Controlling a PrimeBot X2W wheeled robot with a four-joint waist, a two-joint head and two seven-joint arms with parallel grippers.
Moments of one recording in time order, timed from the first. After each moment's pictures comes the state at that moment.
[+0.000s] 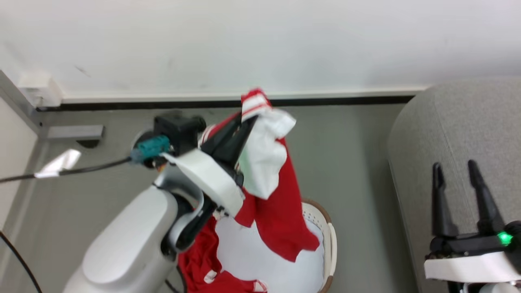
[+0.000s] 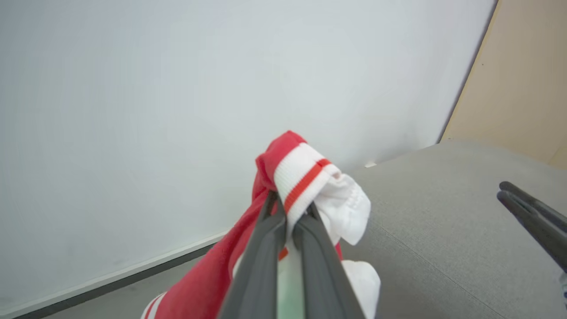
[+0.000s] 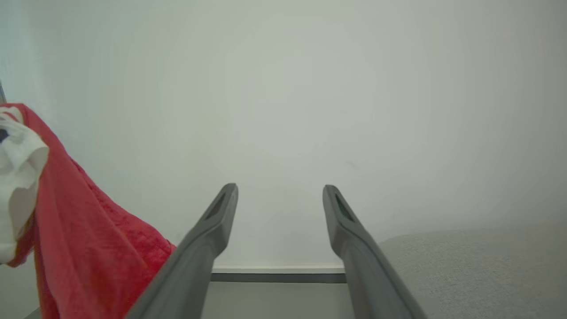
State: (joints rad) left arm -0.66 0.31 -0.62 0.09 -0.59 0.01 0.04; right arm -0.15 -0.05 0.00 0.01 0.27 0.13 -0.26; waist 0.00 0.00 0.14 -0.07
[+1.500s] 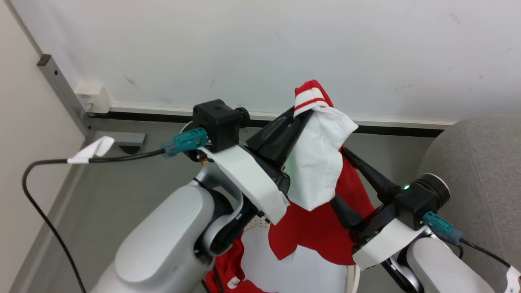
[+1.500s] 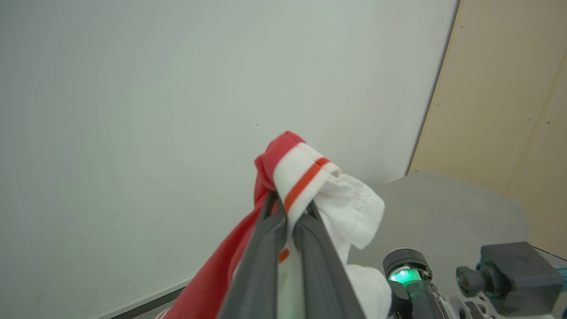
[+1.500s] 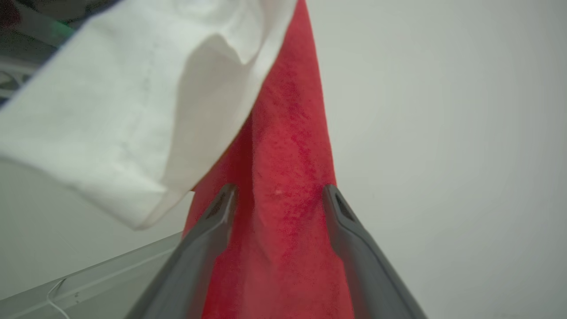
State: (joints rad) left arm -0.73 0.22 -0.68 0.00 -0.67 0.01 0.08; right arm -0.49 -0.22 0.61 0.23 0.42 0.13 -0.25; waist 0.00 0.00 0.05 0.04
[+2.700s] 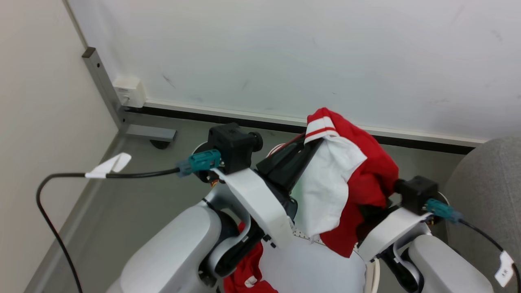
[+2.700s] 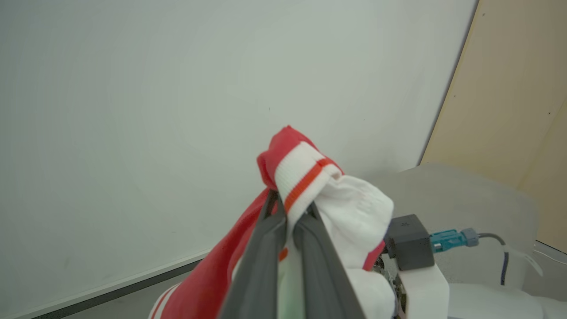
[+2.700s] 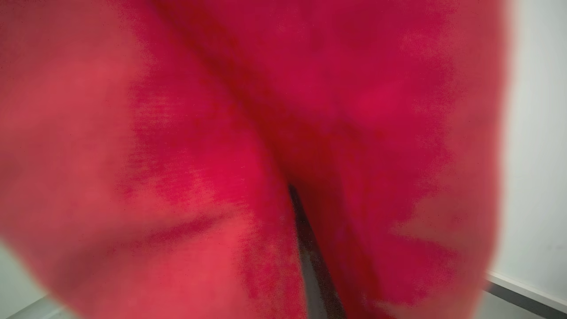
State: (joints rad) left arm -0.68 0.22 -0.73 -0.05 -0.68 0.02 0.10; right arm -0.58 -0.20 0.72 0.55 0.66 0.13 -0.25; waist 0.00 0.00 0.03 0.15
